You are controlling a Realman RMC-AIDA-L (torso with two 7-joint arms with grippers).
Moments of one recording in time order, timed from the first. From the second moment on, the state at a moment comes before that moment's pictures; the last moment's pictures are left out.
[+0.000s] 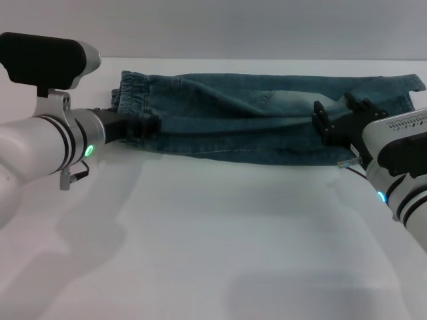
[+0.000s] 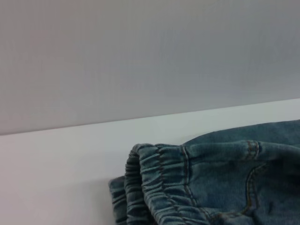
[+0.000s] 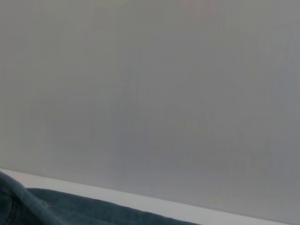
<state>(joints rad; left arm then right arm) -0.39 -1.93 -1.13 -1.28 -0.18 0.54 2.64 0.25 2.08 -2.16 -0.89 1.00 -0.43 -0.56</state>
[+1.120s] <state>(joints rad) -0.44 -2.00 -1.24 -1.07 -0.16 0.46 2.66 0.25 2.08 -2.13 -0.89 1.00 -0.41 -0.56</state>
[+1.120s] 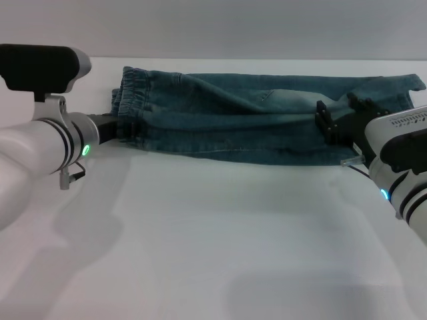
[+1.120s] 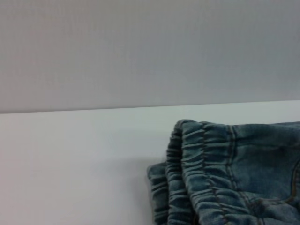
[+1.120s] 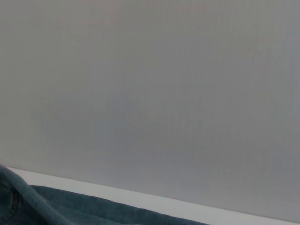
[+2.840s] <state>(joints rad) -0.22 -2.01 -1.26 -1.44 -0.06 0.59 2.66 0.28 2.08 -2.16 -0.90 1.00 -0.38 -0.57</state>
